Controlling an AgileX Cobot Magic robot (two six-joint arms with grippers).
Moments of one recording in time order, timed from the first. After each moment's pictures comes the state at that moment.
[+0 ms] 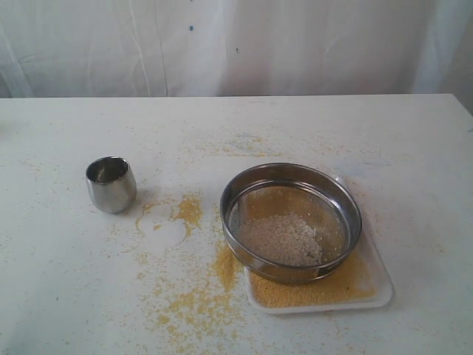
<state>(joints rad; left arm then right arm) 0.19 0.00 0.02 -0.15 0.42 0.13 0.02 0.10 -0.40 0.09 0.25 -0.29</state>
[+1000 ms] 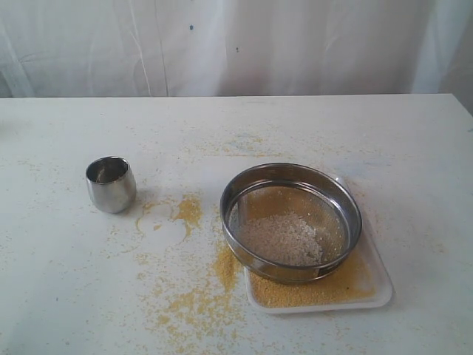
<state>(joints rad) 0.19 0.00 0.02 -0.15 0.42 0.13 -0.02 0.00 -0.15 0.06 -0.11 -0.20</state>
